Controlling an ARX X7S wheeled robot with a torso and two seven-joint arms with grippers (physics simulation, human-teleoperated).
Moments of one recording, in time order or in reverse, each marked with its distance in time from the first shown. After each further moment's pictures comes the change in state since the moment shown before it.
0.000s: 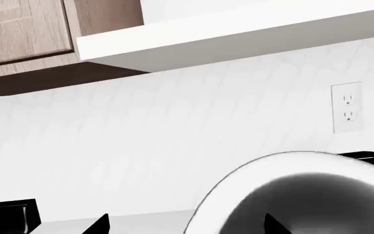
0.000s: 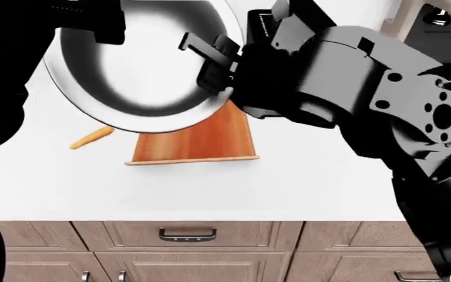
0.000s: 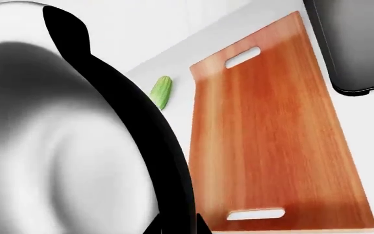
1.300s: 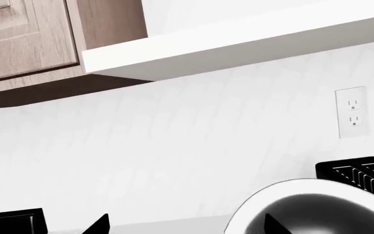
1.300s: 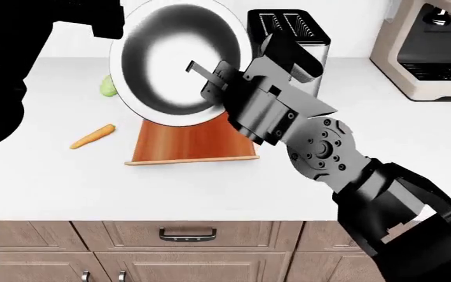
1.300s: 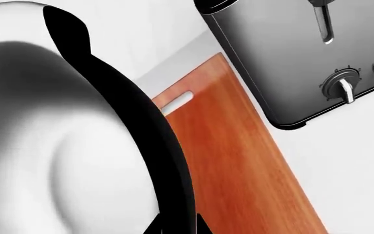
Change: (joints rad) left arm -0.024 -0.045 0.077 -0.010 -0.021 0.071 -0.022; right arm -0.095 -0.161 -0.169 0.261 -0.393 -0.254 -0.098
